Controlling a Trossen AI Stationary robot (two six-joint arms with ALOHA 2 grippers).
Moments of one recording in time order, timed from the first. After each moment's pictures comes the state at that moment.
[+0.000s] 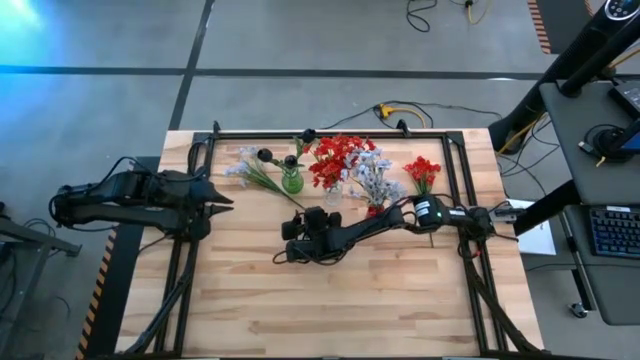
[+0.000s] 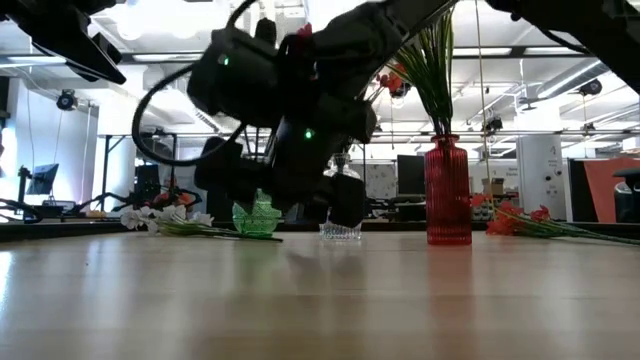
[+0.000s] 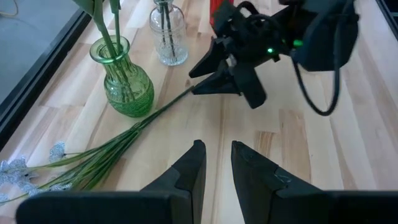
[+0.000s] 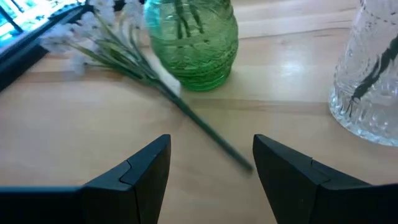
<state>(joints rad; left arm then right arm) 0.00 0.47 0.73 -0.94 -0.11 -0.09 0.16 2.44 1.78 -0.39 1.03 1.32</state>
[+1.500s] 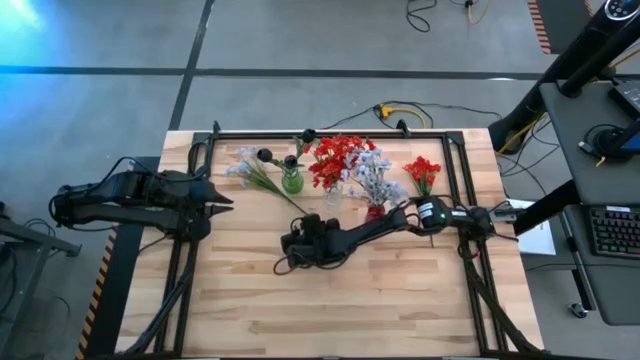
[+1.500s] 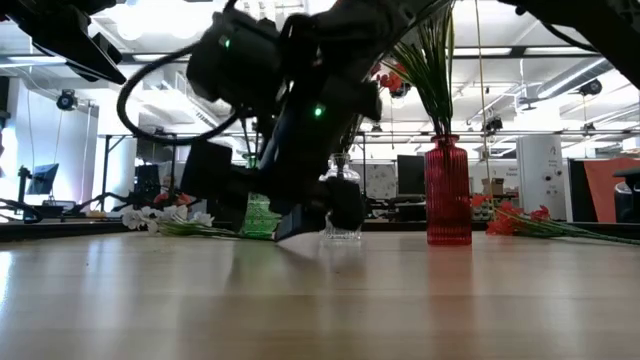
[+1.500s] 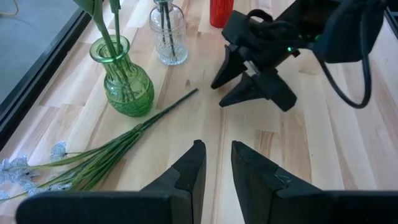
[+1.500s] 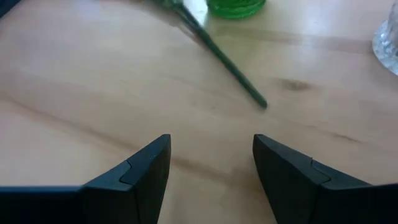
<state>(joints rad) 0.00 0.47 0.73 -0.94 -0.11 -0.09 0.18 2.41 1.78 -0.44 0.79 1.25</state>
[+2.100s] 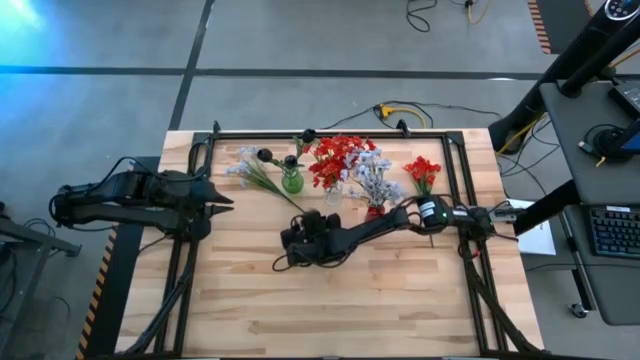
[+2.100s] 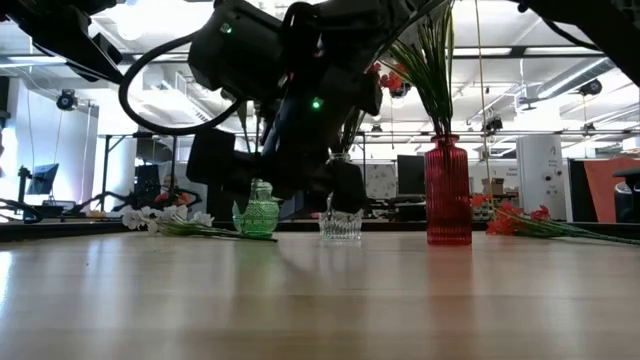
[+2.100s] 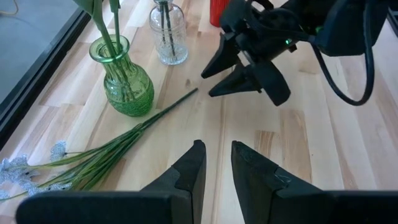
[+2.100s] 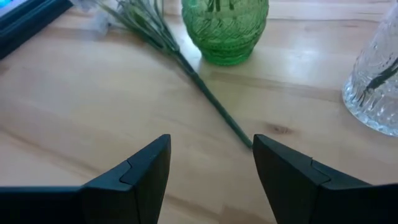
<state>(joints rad) 0.00 0.47 0.73 -0.94 -0.11 -0.09 0.19 2.40 1.78 -0.43 0.91 1.22</state>
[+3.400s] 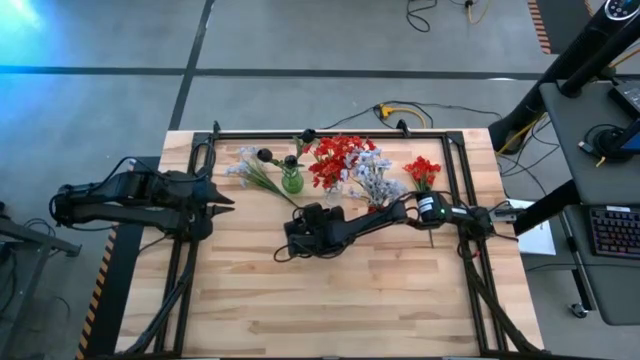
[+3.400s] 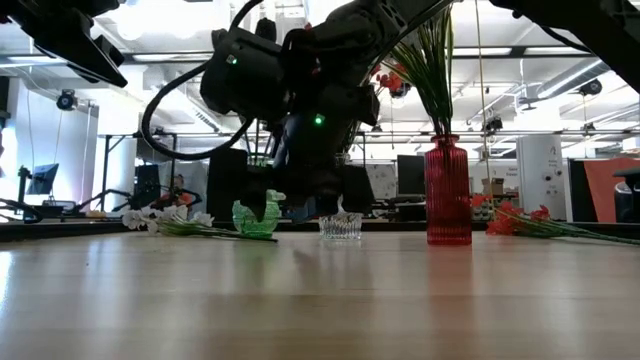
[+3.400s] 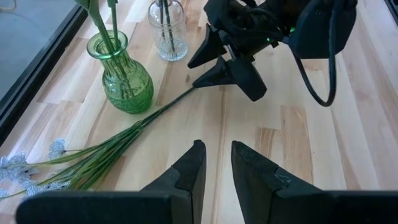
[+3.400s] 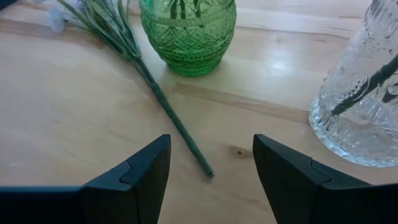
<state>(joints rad) 0.00 0.49 0.73 -0.94 -0.11 -0.09 0.13 2.40 1.77 -0.51 0.92 1.19</state>
